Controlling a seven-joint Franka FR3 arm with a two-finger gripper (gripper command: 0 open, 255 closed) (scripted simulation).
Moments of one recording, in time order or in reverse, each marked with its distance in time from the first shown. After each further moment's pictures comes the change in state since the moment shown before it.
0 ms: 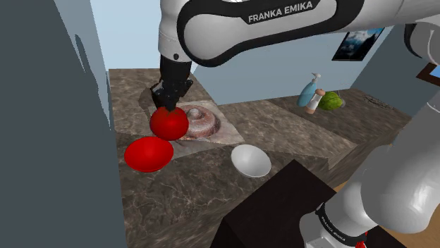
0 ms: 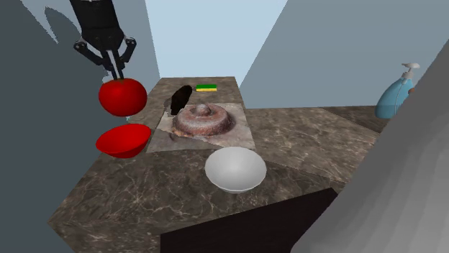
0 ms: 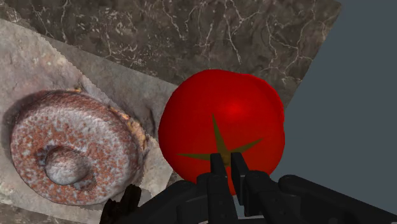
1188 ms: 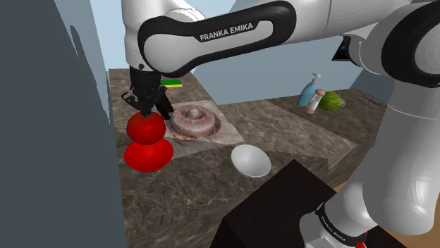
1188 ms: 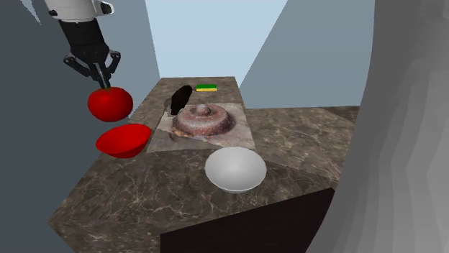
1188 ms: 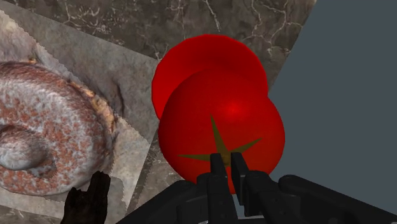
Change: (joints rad) arm 0.073 0.277 0.001 0.258 -0.129 -0.013 0.105
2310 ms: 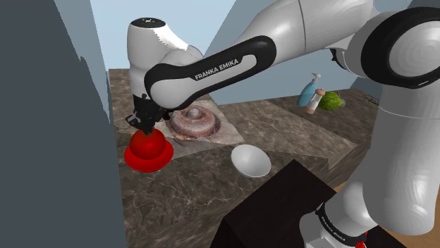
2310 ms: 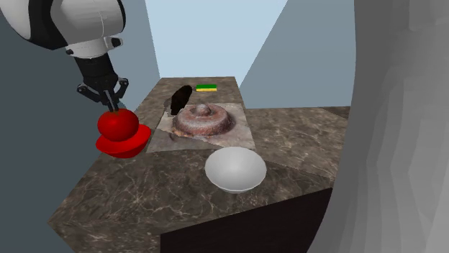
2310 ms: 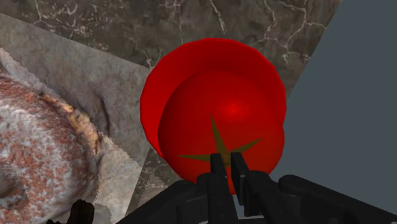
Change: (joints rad) arm 0.010 0.071 -0.021 -0.098 -0.048 0.162 0.042
